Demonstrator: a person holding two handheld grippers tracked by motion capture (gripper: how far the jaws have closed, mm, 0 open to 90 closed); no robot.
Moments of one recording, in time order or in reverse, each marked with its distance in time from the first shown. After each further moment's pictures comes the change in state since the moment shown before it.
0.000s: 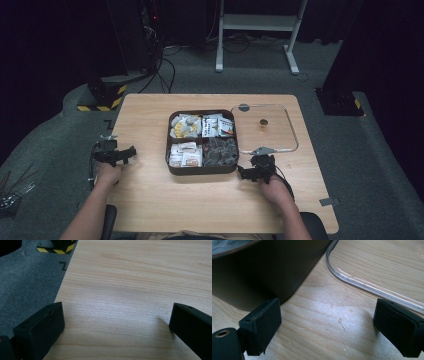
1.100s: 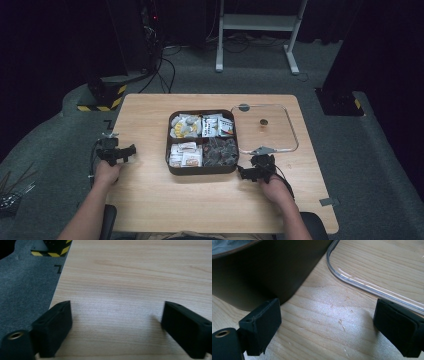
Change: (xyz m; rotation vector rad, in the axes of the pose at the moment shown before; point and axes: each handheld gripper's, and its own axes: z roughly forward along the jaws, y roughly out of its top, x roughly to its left) left arm -0.002 0.007 0.001 -0.013 -0.033 0.039; right arm -0.001 0.000 0.000 -0.001 0.005 -0.006
